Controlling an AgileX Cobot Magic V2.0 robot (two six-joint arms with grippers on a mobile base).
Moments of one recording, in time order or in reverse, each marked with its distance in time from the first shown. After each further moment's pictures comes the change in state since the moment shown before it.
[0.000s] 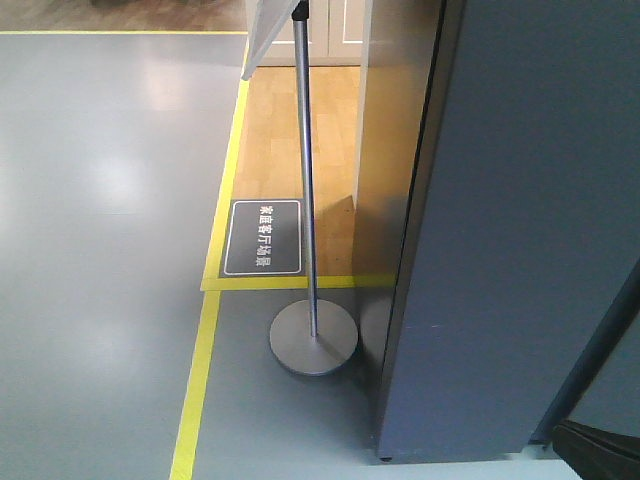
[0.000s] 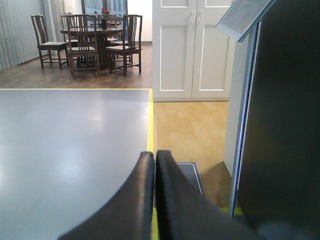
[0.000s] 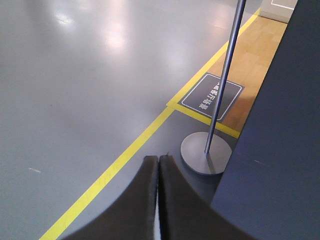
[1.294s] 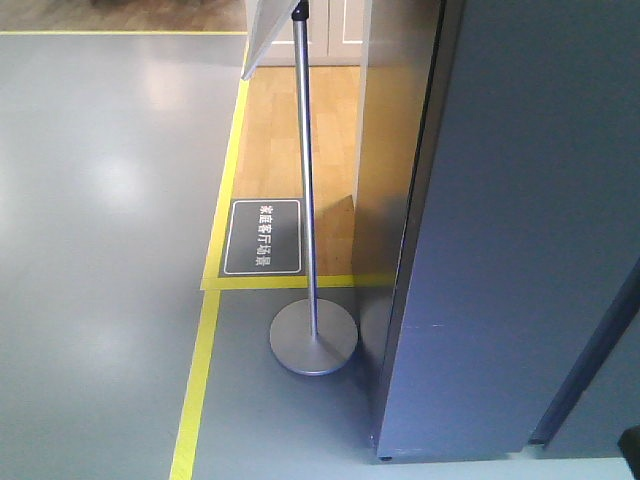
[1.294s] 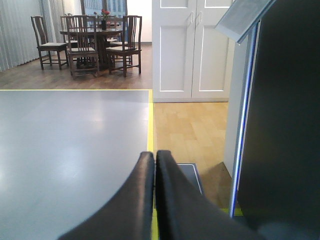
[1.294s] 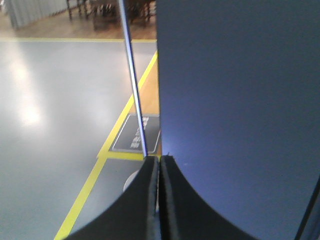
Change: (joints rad) left arm 0.000 -0.001 0.000 0.000 -0.001 0.000; right arm 0.210 -0.336 0.355 -0.615 -0.556 0.819
